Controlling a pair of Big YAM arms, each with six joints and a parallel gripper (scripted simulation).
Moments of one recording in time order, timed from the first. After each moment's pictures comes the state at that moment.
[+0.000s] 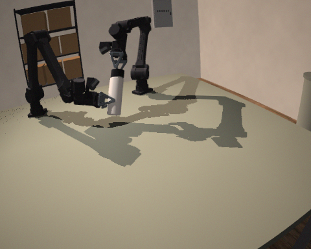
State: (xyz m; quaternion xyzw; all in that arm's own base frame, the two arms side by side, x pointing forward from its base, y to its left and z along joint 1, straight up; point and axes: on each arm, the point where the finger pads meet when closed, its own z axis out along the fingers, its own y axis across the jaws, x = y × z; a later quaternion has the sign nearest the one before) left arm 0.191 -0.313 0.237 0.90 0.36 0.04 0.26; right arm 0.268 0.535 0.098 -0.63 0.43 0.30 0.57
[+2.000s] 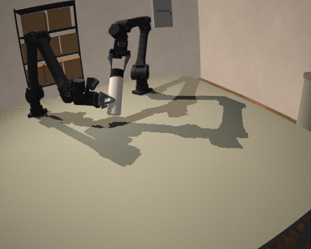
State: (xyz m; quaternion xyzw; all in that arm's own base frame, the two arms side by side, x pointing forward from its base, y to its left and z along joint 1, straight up) left arm 0.190 -0.311 0.237 0.25 0.94 -0.17 0.18; right arm 0.267 0.535 0.098 -0.64 0.42 0.30 0.57
